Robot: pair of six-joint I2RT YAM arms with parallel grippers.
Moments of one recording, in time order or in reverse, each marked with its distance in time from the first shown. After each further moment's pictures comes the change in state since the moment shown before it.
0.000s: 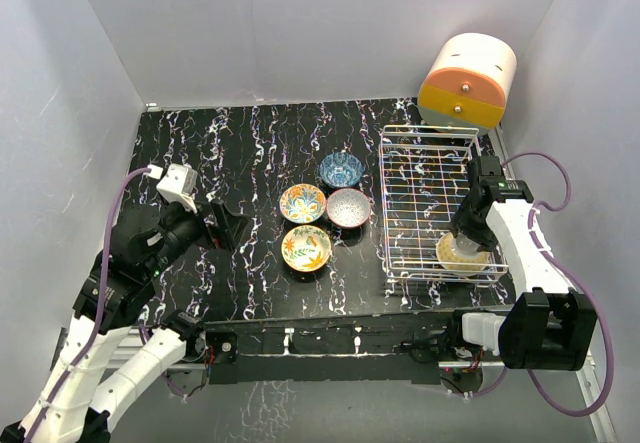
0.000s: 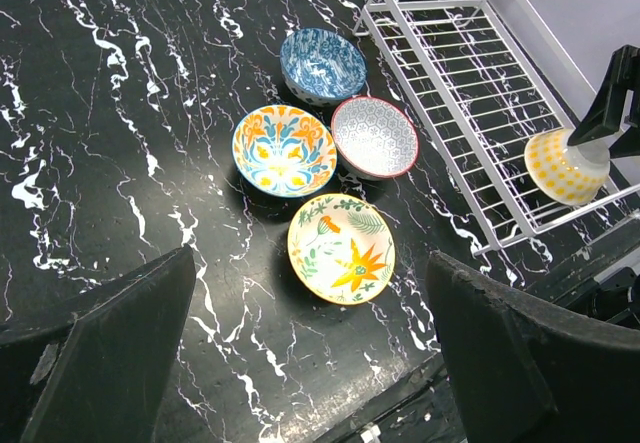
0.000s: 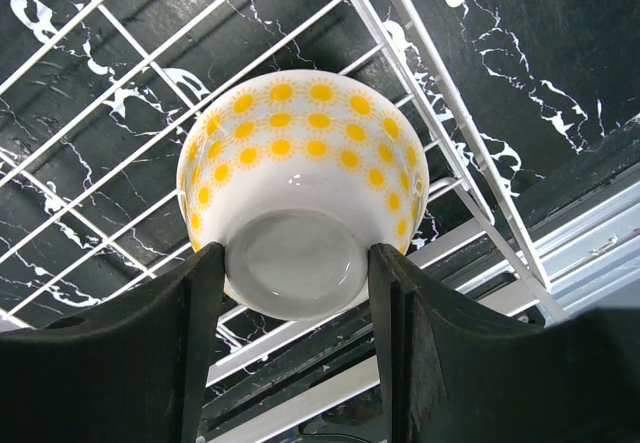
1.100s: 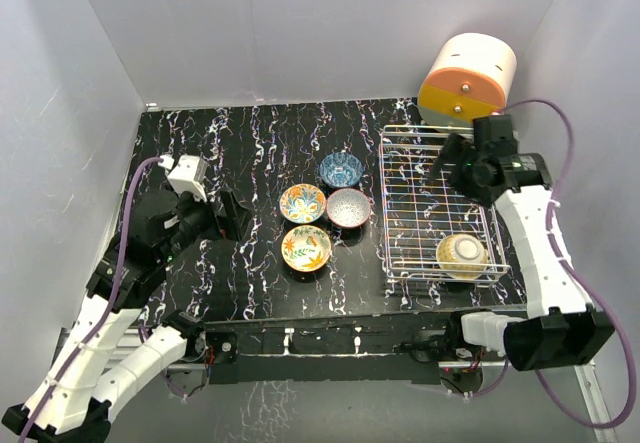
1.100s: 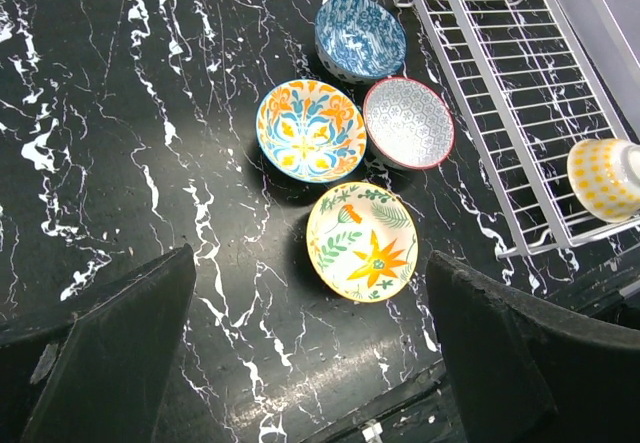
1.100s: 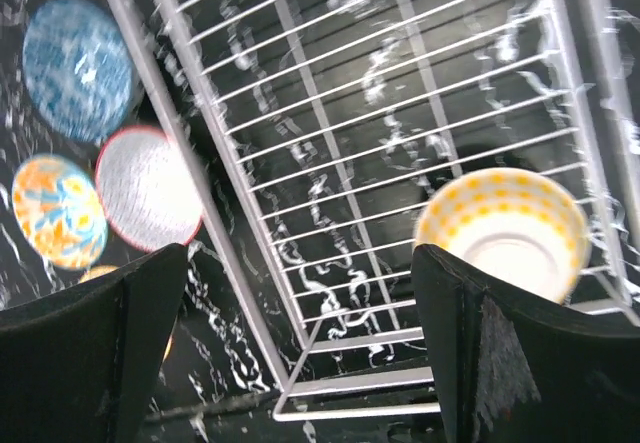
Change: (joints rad) left arm 0.000 0.087 -0.005 -0.015 -0.057 -0.037; right arm 0.074 -0.012 0.376 -0.003 -0.215 -0.021
